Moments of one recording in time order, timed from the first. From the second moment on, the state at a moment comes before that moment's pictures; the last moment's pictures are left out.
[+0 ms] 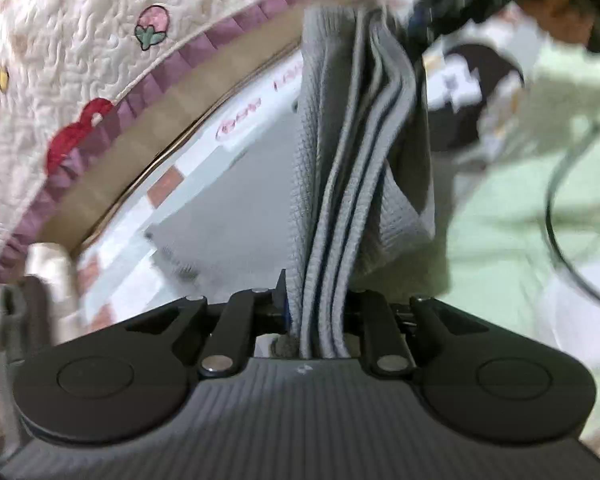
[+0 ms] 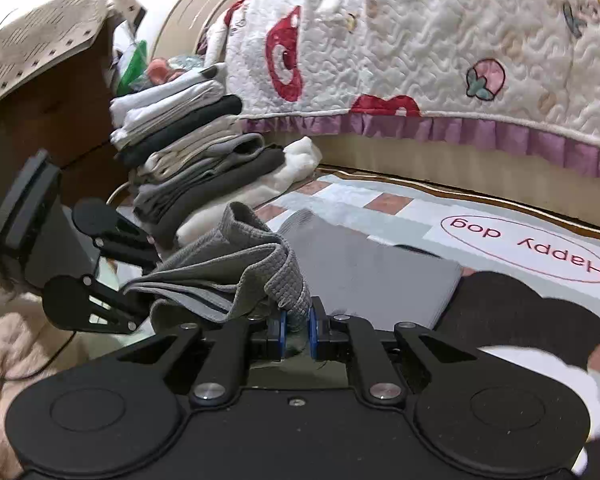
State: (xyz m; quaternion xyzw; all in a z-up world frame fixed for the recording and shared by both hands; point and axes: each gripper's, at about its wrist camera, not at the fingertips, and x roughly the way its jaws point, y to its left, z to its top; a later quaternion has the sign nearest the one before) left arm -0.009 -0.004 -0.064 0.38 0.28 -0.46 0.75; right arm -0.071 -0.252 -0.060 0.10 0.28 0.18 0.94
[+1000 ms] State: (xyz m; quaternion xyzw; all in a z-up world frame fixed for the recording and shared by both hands) left arm 0.101 0.068 -0.066 0.03 0.39 -0.33 0.86; right arm 0.036 -0.303 -0.114 0.15 0.37 0.09 0.91
